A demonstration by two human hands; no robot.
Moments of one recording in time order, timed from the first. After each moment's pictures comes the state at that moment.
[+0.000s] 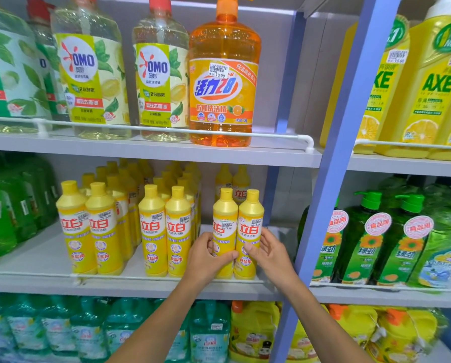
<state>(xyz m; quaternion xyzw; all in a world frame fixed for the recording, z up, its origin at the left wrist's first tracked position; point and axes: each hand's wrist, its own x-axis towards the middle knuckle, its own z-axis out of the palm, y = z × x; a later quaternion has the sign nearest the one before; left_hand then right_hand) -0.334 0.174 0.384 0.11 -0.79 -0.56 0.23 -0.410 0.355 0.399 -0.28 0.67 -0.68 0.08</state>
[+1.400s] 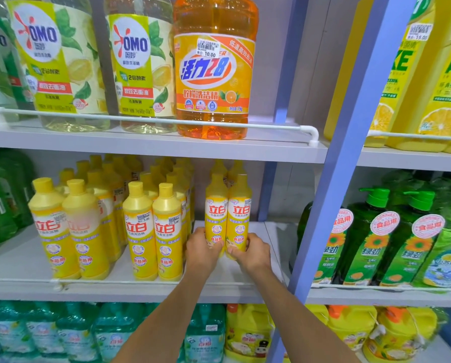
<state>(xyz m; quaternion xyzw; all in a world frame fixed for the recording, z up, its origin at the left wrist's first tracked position) -0.393 0.175 0.373 0.26 -0.82 -0.45 0.24 -0.463 0.302 0.360 -0.12 0.89 -0.45 0.01</state>
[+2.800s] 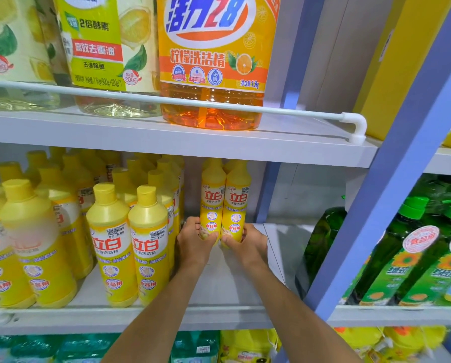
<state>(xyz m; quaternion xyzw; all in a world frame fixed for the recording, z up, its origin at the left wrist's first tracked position) -0.473 0.143 0.339 0.26 -0.76 -0.50 0.31 -0.522 0.270 0.350 -0.07 0.87 -0.49 0.00</state>
